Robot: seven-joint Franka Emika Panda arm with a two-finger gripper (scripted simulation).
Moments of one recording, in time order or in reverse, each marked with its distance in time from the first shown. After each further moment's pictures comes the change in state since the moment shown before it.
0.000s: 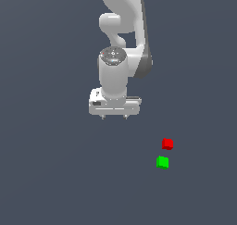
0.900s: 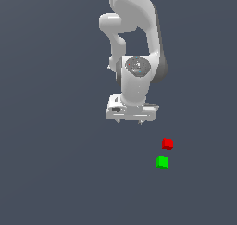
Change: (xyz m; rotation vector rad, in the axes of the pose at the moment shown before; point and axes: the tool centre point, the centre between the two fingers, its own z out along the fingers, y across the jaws) arm 0.011 -0.068 0.022 0.004 -0.004 0.048
